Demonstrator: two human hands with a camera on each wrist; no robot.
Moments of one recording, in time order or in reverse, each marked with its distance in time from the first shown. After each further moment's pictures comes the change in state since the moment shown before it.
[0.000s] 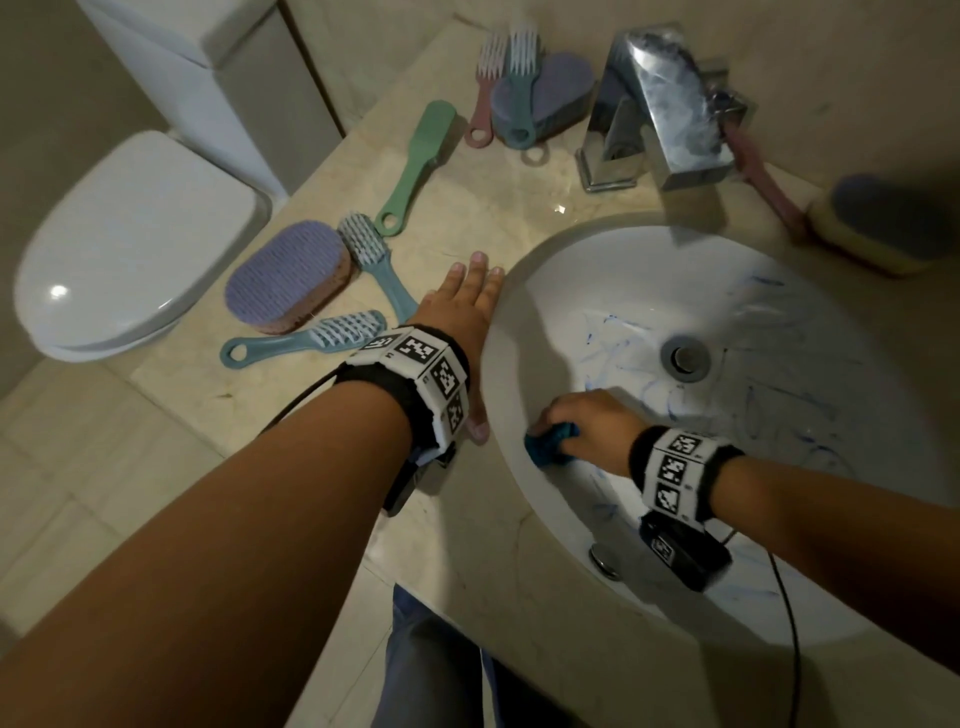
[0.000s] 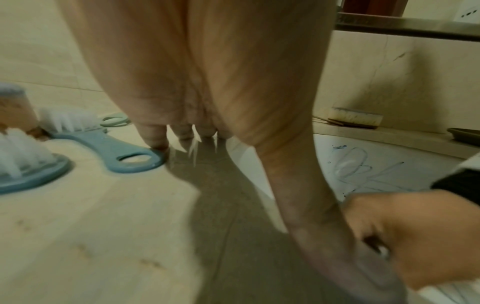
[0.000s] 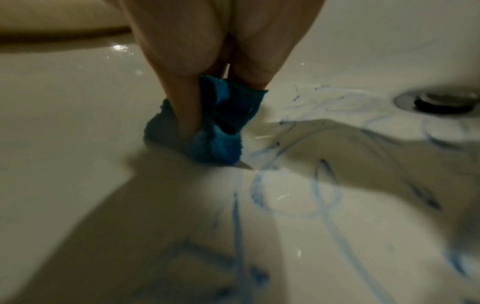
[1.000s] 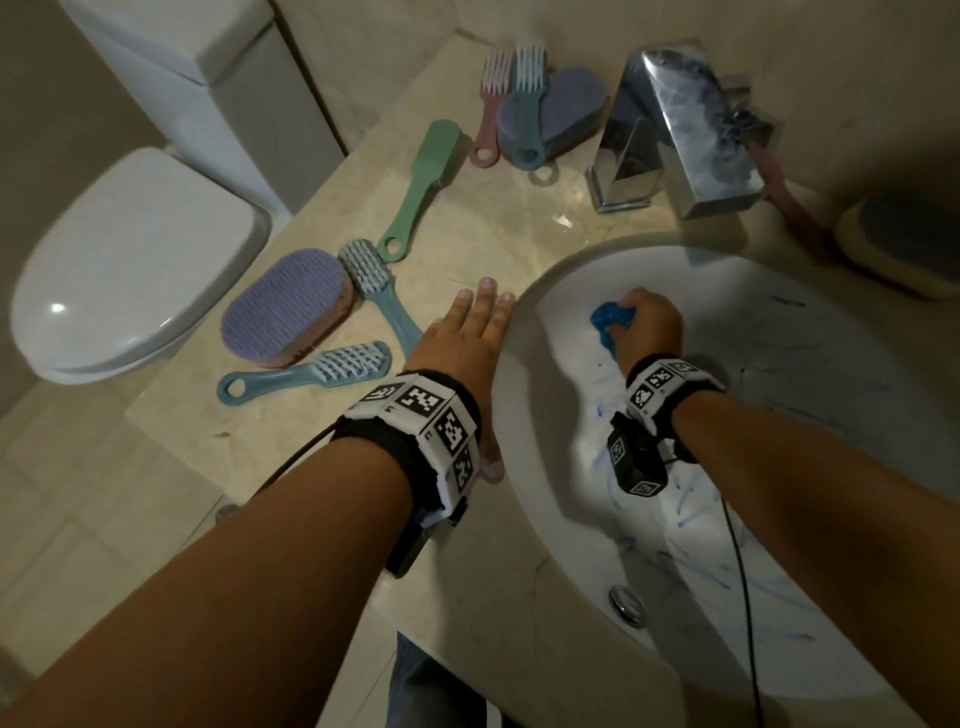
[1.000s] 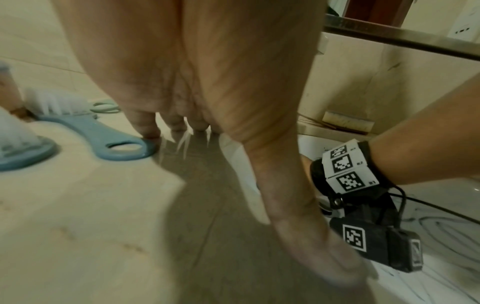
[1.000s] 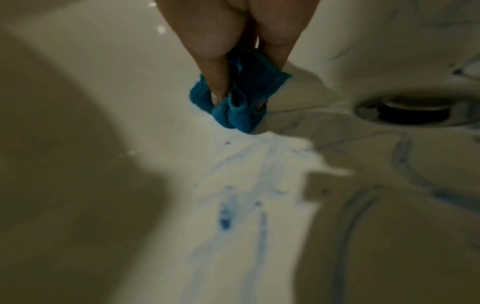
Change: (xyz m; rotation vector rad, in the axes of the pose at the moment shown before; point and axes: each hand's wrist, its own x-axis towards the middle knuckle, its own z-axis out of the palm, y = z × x) left_hand -0.012 0.002 -0.005 -0.063 0.013 0.001; right_hand 0.089 0.046 -0.060 0.133 0.726 0.504
